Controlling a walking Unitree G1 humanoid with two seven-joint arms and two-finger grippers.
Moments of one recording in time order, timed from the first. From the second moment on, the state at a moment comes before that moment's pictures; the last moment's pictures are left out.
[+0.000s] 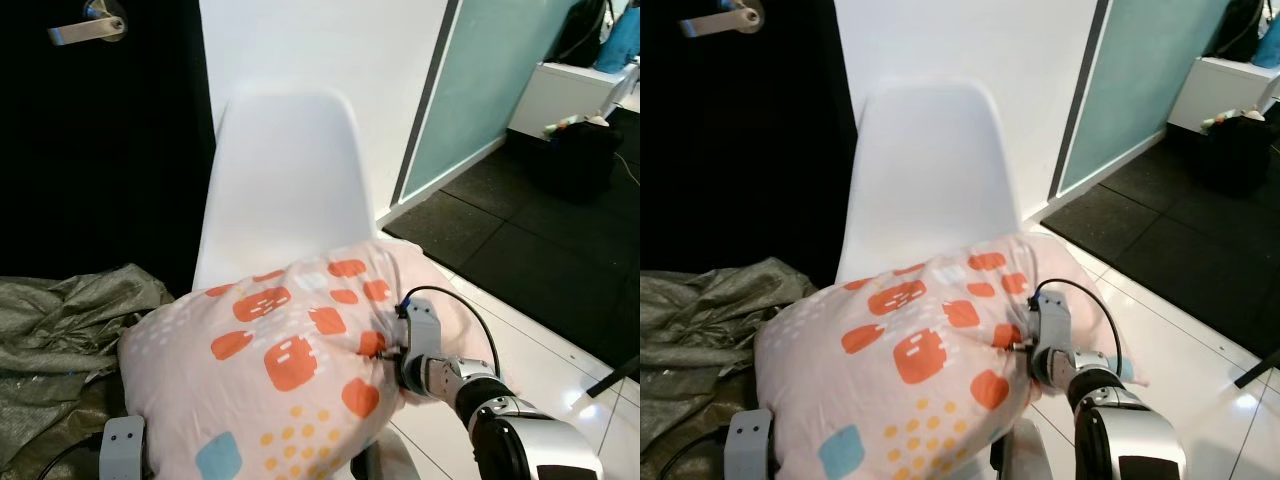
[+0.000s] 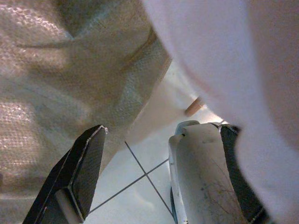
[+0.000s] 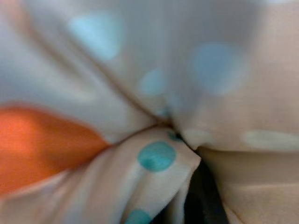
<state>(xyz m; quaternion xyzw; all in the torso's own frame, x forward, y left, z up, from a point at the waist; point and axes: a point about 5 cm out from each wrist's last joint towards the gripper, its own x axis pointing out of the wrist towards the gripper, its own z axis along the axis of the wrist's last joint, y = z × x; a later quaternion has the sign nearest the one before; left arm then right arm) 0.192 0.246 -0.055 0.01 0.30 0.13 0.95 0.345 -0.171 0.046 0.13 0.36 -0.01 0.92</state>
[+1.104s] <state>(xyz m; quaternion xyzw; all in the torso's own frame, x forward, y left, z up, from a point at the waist) 0.196 0.253 -0.047 0.08 0.27 0.21 0.94 0.387 -0.133 0.110 0.27 0.19 0.01 0.94</state>
